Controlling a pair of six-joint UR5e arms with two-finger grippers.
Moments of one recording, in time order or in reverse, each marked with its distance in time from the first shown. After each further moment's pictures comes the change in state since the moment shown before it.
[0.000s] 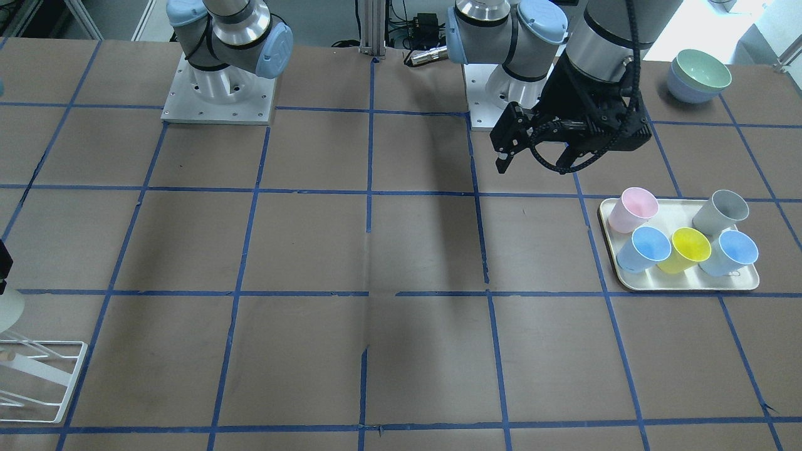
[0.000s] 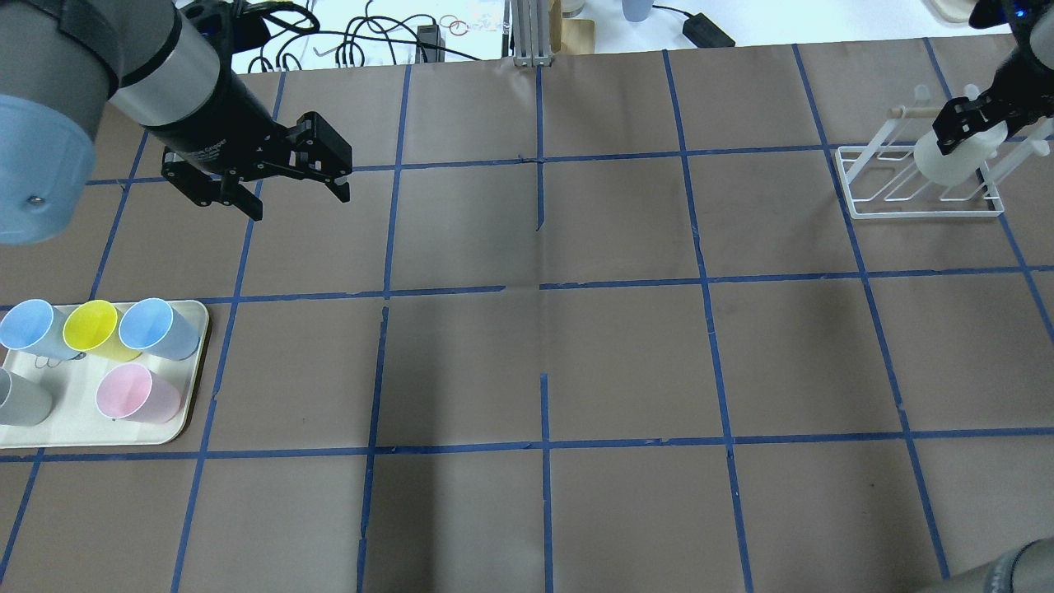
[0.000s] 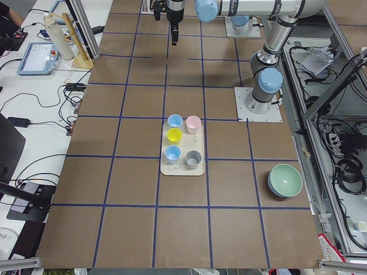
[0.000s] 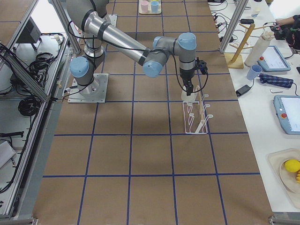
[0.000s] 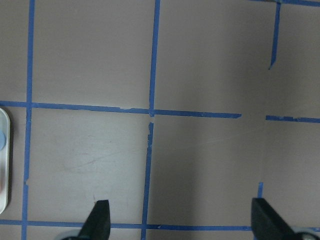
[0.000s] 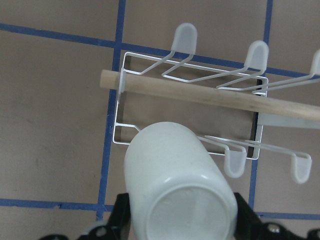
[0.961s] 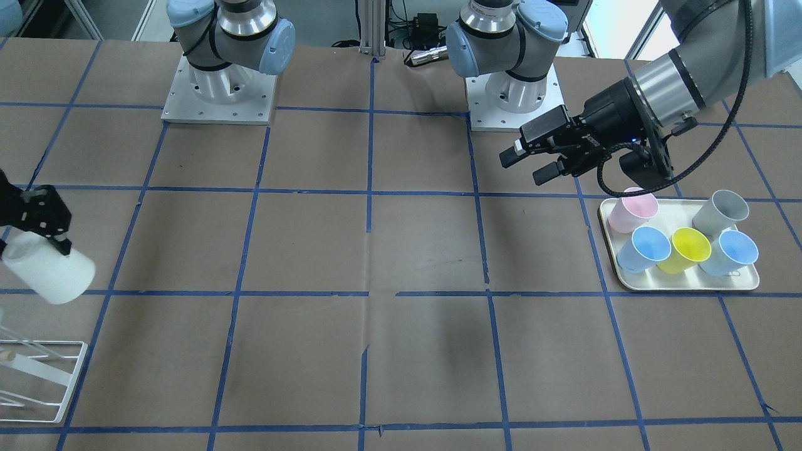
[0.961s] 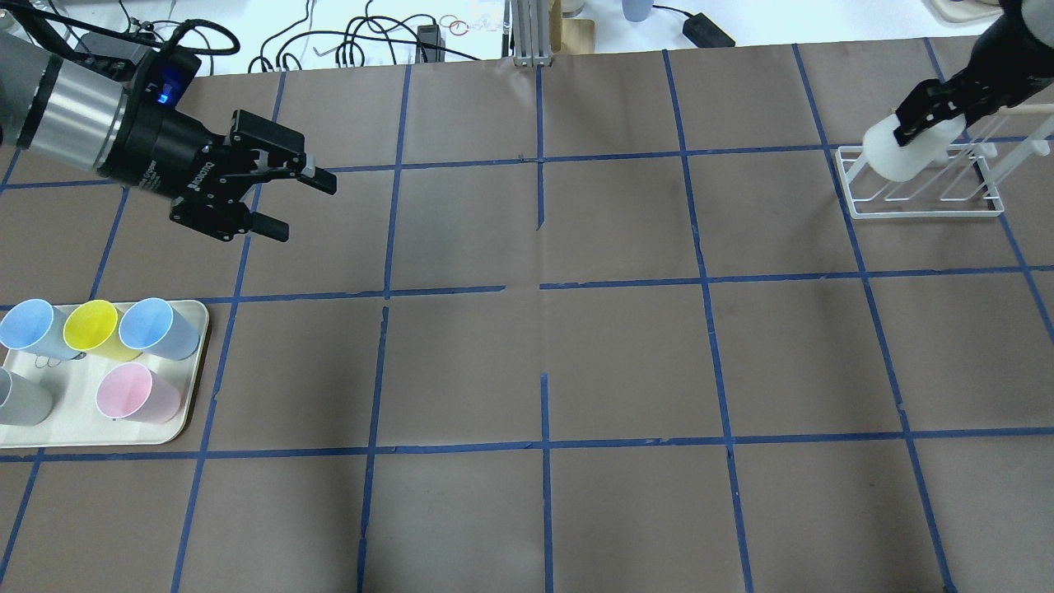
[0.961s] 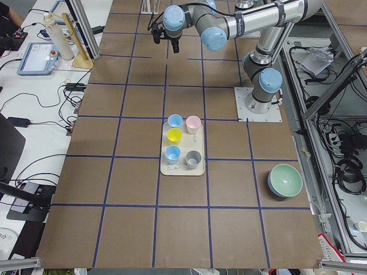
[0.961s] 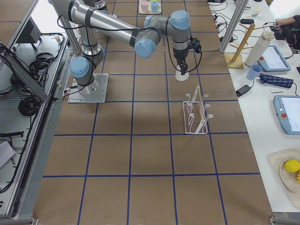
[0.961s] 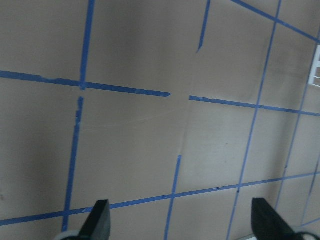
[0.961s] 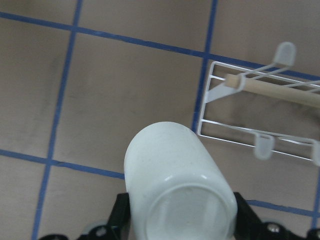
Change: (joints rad) left arm 0.225 -0.007 -0.109 -0.163 -0.576 0.261; right arm 0.089 -0.128 0.003 0.227 0.220 0.000
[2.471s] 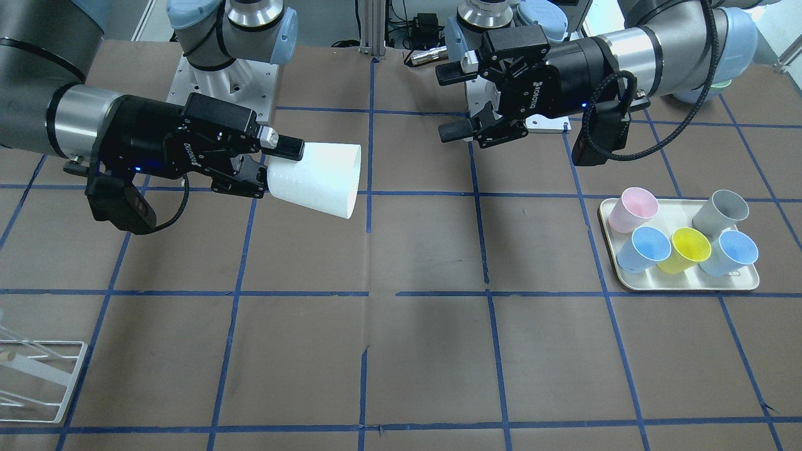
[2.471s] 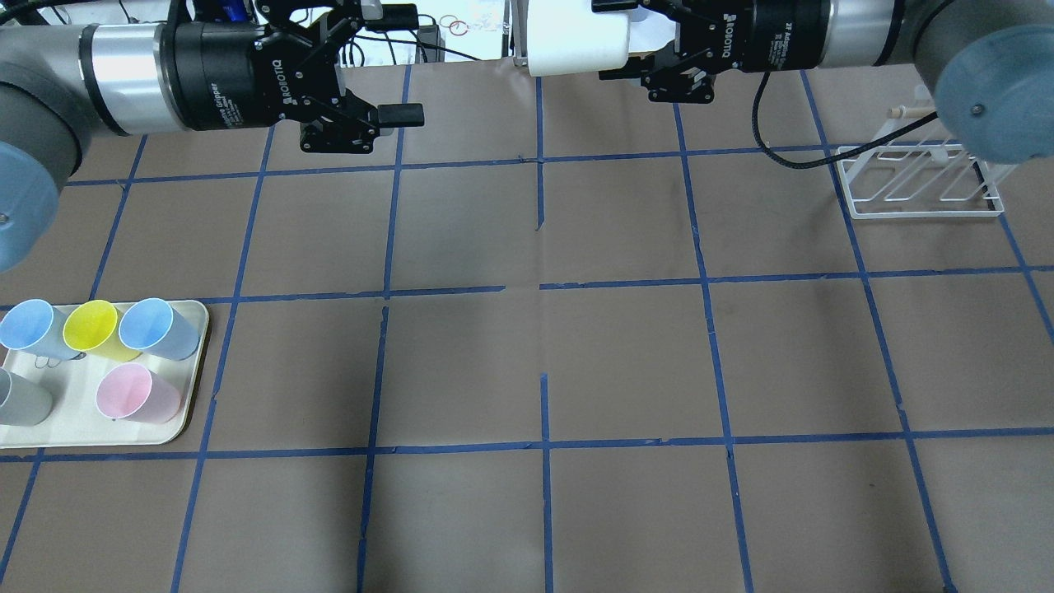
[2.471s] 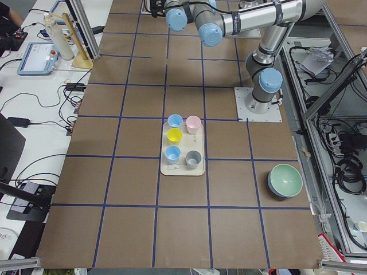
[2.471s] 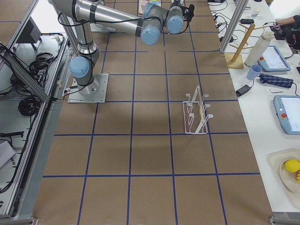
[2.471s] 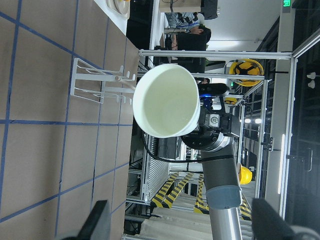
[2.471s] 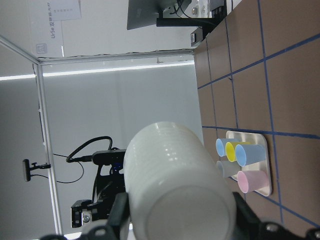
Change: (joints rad) left arm -0.094 0.006 -0.024 0.009 -0.659 -0.009; right arm 0.187 -0.013 0.077 0.388 1.301 0.369
